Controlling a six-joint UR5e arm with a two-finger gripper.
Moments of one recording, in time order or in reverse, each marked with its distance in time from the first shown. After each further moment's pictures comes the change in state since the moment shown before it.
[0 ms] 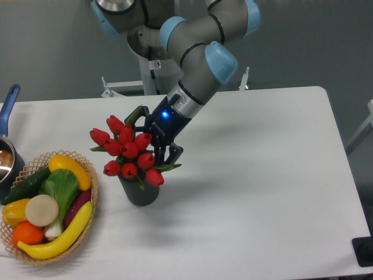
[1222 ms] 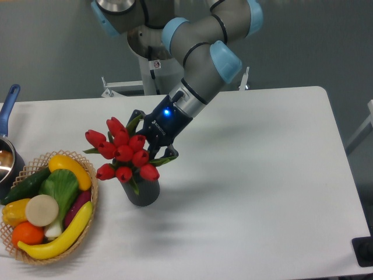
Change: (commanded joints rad) arm 0.028 0.021 0.023 0.006 -0.124 -0.021
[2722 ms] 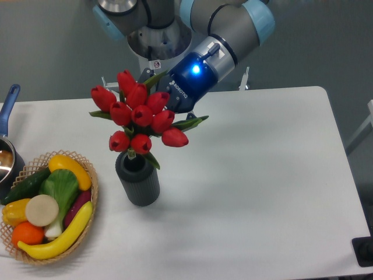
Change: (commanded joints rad) arm 0.107 0.058 0.097 0.000 -0.342 -0.299
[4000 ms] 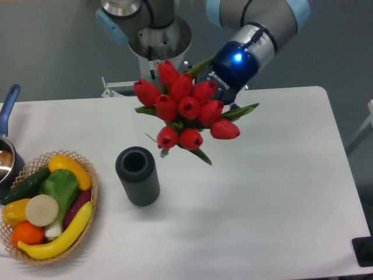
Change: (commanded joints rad) arm 0.118 -0.071 0.098 0.008 -0.043 0.038
